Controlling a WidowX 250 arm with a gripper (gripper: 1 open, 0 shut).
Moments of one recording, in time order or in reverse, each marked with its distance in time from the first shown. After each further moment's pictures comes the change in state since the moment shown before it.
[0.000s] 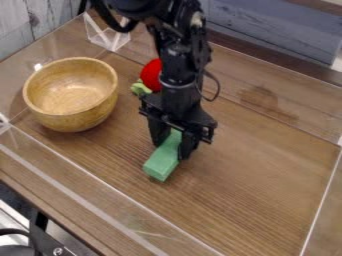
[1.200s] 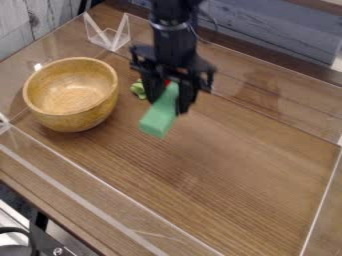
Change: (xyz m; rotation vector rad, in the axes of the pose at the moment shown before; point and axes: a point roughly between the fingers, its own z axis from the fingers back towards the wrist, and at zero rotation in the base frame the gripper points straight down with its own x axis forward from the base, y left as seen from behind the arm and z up) arm 0.014 0.032 0.061 -0.006 -0.064 0.128
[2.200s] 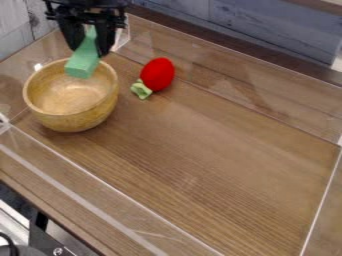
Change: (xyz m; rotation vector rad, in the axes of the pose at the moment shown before) arm 0.013 0.125 0.027 0.043 -0.031 0.230
